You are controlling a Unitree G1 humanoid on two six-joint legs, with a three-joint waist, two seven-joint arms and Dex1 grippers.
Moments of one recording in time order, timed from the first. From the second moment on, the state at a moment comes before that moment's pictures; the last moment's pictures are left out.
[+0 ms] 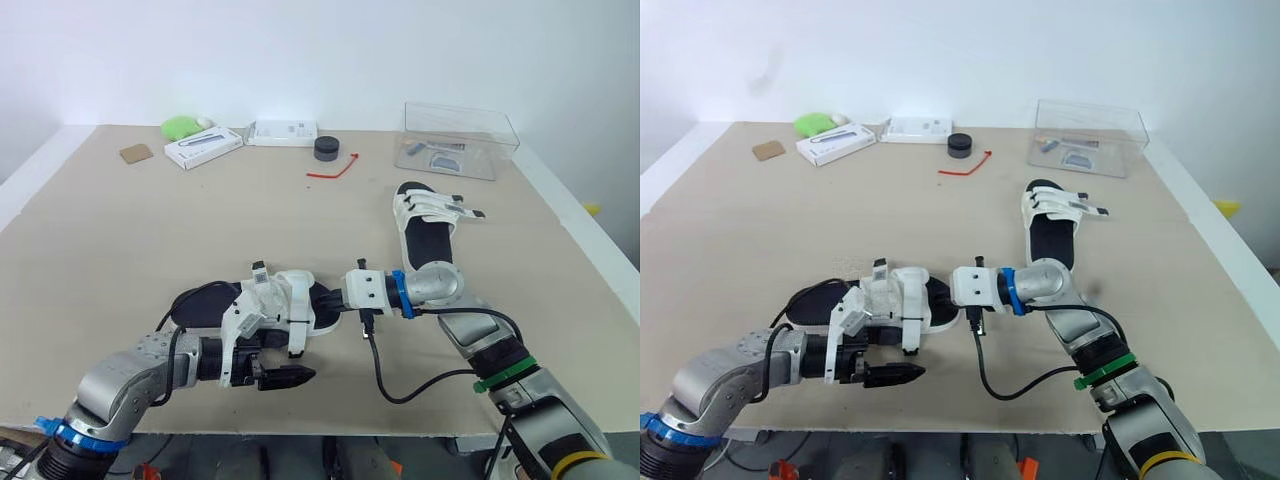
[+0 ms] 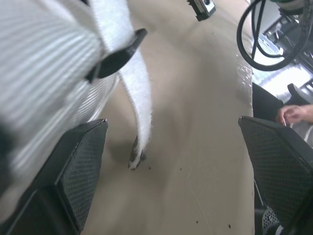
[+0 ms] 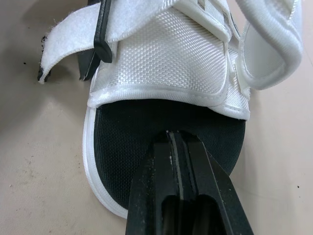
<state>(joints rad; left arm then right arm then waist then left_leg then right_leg) -0.14 0.60 -0.15 -0.43 -0.70 0.88 -0.83 -0.60 -0.52 0.41 0.20 -0.01 -0.12 1.14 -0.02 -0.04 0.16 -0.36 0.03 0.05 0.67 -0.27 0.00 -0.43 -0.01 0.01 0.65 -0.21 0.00</state>
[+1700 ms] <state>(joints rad) -0.31 0.94 -0.18 -0.31 0.06 -0.55 -1.11 -0.62 -0.49 0.43 0.23 -0.01 -0.16 1.16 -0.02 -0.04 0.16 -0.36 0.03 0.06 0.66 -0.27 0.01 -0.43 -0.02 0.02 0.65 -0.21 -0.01</state>
